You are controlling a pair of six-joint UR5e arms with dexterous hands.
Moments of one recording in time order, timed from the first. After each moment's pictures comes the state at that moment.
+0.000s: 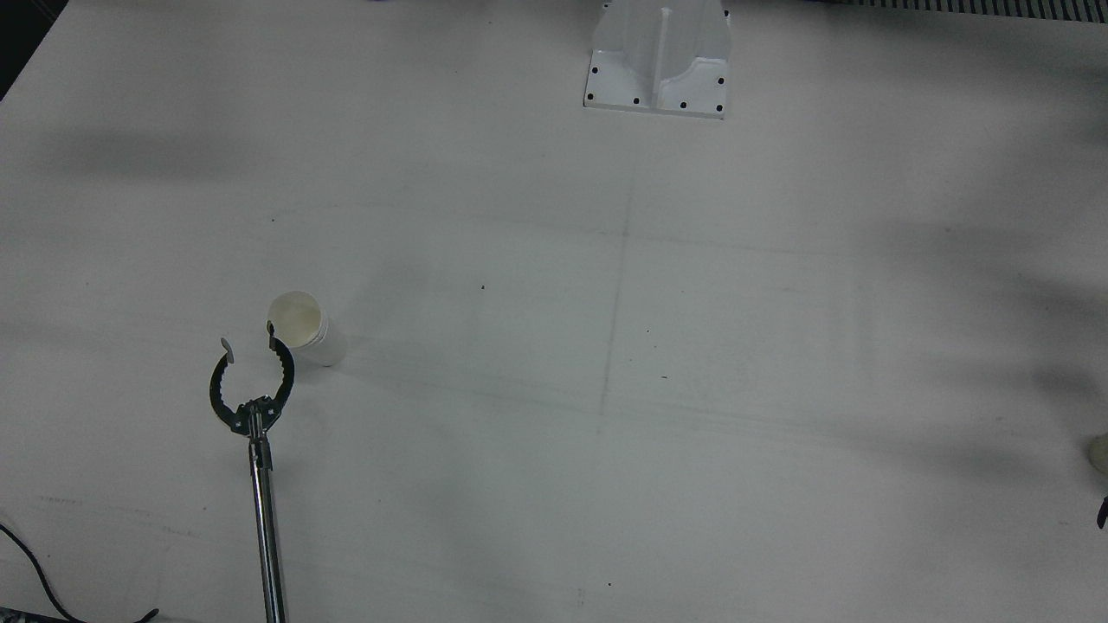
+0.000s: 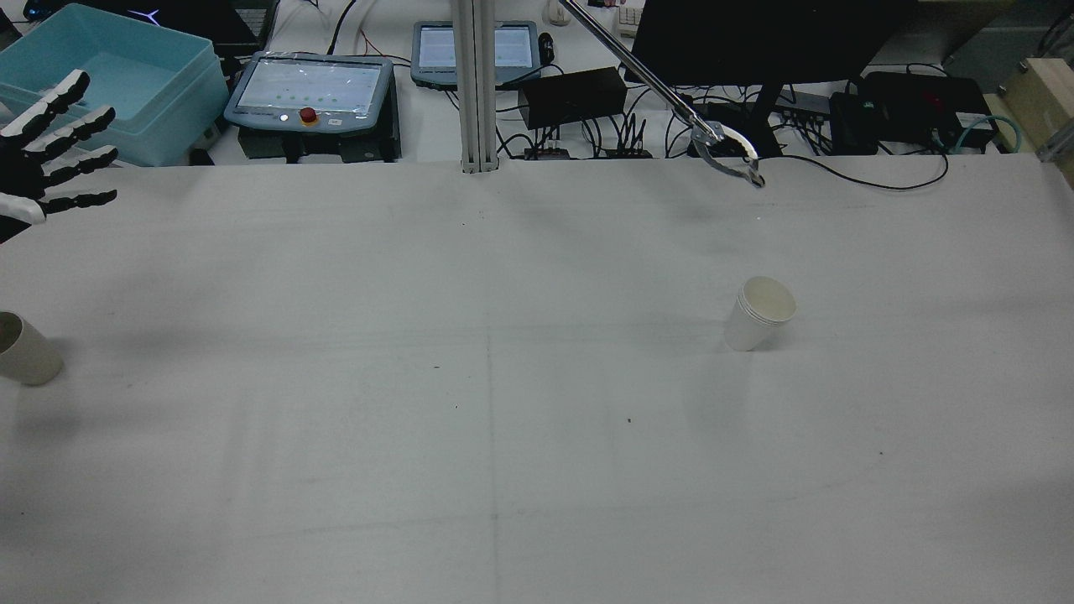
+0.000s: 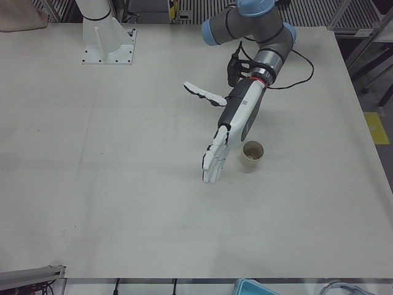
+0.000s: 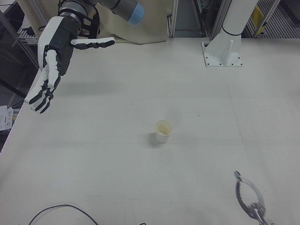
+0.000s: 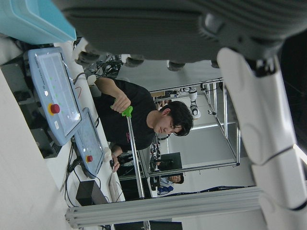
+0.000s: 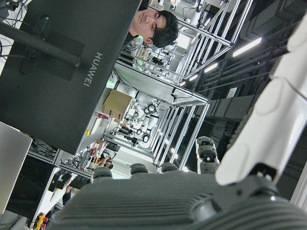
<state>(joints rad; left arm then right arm) -1.18 -1.66 -1.97 0.23 1.59 0.22 1.42 -1.58 2.14 -3.63 -1.36 -0.40</state>
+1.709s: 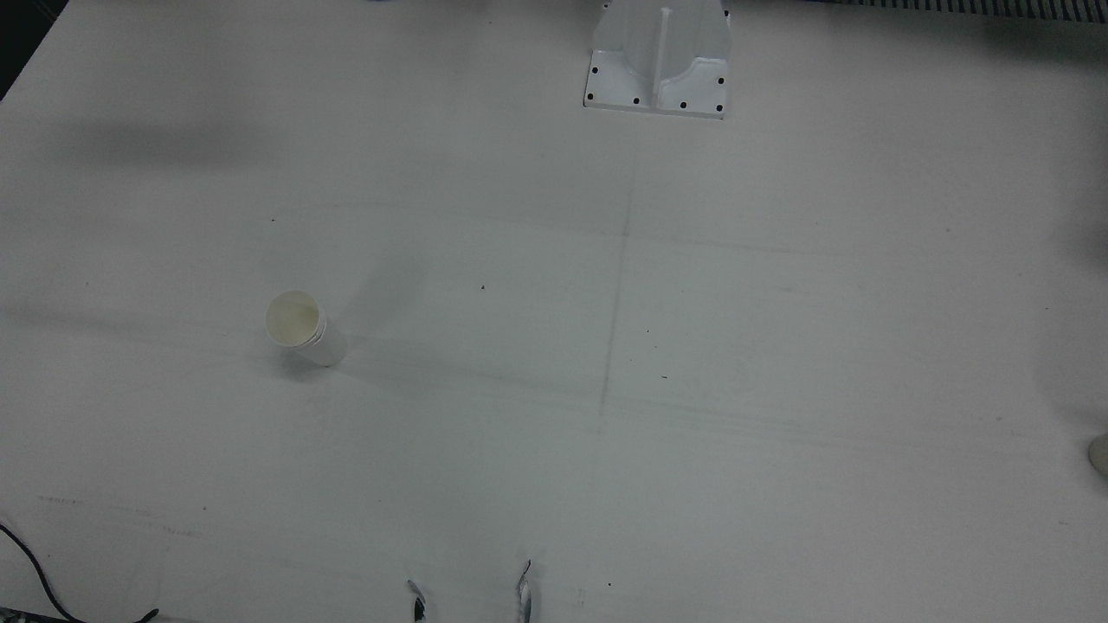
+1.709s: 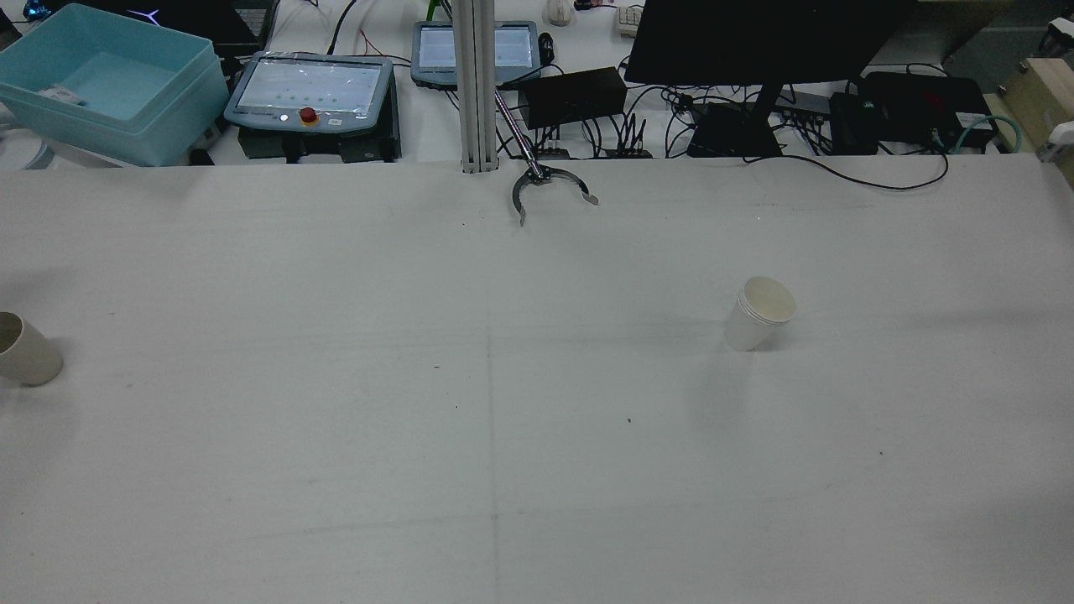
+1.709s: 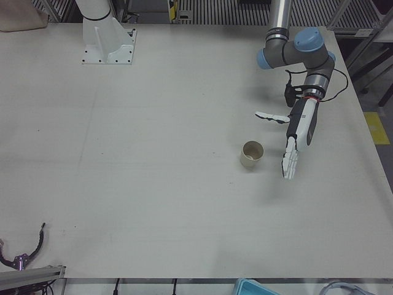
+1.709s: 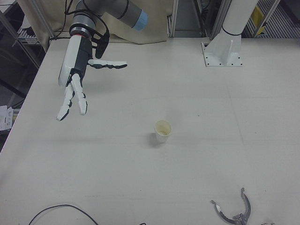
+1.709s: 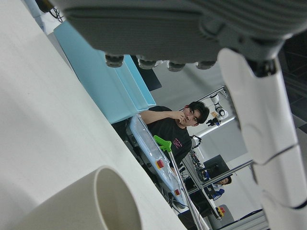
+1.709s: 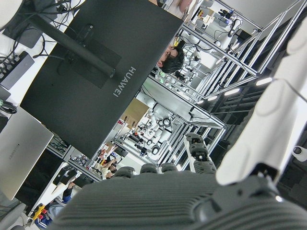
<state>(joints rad) -1.19 -1.40 -1.54 -0.39 1.57 0.56 1.32 -1.62 2.12 -3.63 -1.34 -0.56</state>
